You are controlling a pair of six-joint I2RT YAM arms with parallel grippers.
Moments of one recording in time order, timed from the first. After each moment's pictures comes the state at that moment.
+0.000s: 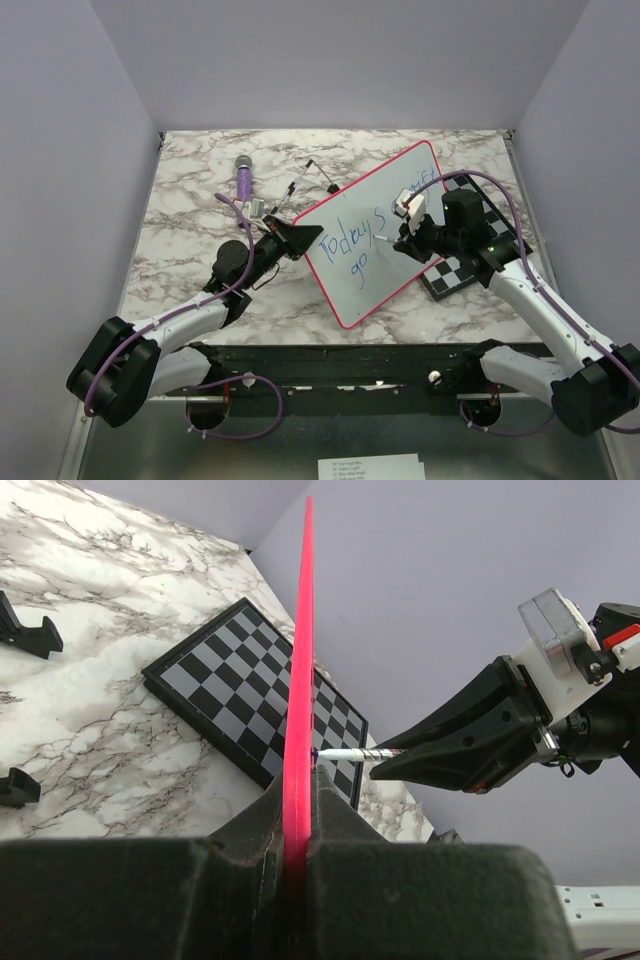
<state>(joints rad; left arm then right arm) -0.59 1.13 0.37 0.92 0.19 -0.83 0.42 1.07 0.88 -0.46 -0.42 -0.45</state>
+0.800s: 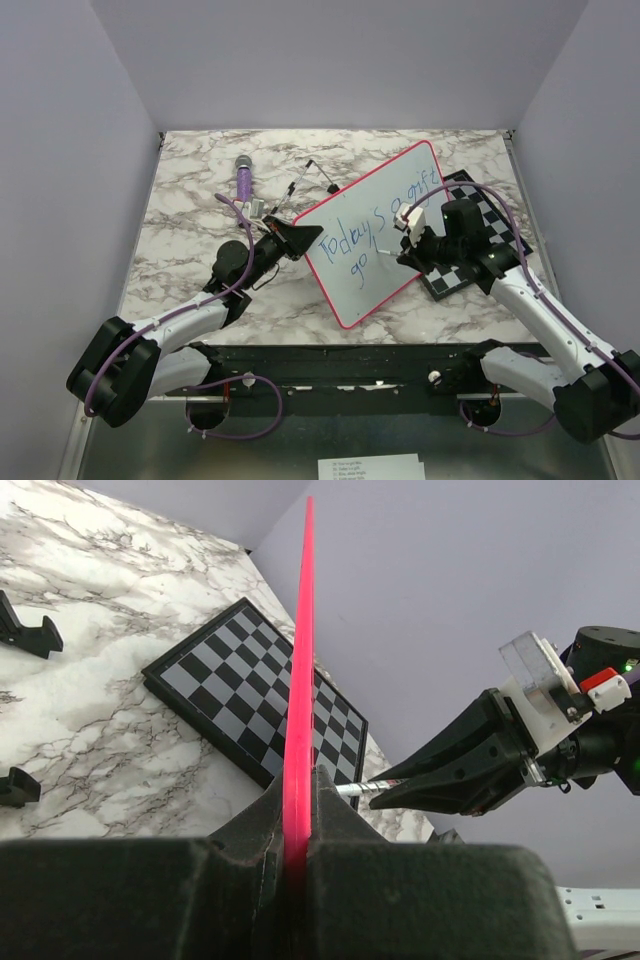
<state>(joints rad) -0.59 1.12 0.37 0.92 0.19 -0.84 0.42 1.03 0.83 -0.52 -0.43 -0.49</state>
